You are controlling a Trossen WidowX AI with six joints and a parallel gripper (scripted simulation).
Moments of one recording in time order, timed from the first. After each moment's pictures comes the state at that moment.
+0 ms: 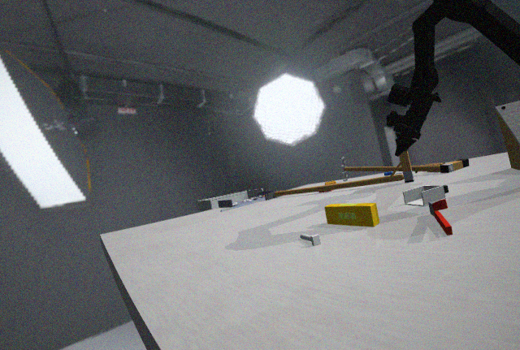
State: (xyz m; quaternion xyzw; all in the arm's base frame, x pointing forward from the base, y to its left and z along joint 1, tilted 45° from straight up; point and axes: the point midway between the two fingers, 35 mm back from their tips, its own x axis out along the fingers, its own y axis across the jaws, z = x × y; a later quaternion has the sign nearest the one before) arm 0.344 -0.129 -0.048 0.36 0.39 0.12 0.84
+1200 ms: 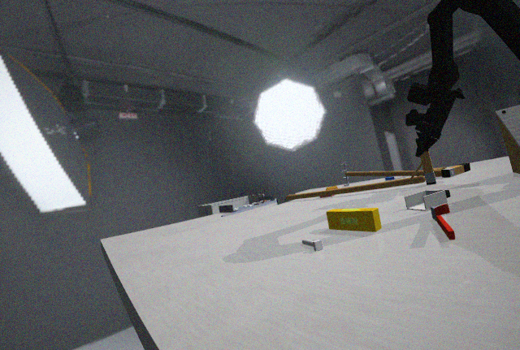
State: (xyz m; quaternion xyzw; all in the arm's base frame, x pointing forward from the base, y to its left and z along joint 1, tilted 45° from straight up) arm 0.284 -0.117 -0.042 0.37 0.40 0.12 0.83
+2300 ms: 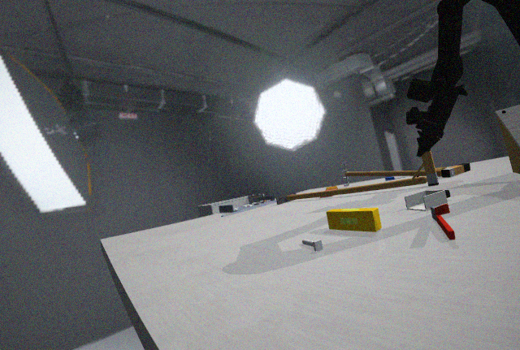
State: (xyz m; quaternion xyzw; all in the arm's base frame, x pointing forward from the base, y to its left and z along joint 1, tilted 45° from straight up) arm 0.280 -0.095 -0.020 0.37 0.40 0.11 0.83
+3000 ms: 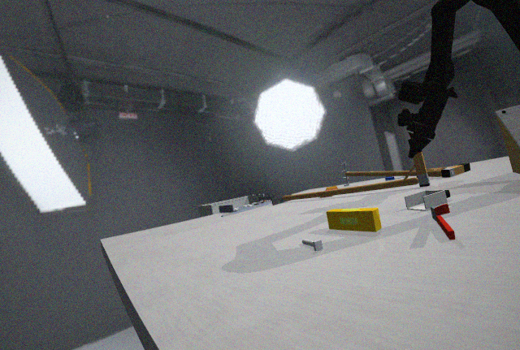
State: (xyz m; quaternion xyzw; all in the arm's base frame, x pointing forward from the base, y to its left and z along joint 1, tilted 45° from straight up) arm 0.304 -0.096 -0.017 0.37 0.40 0.11 0.83
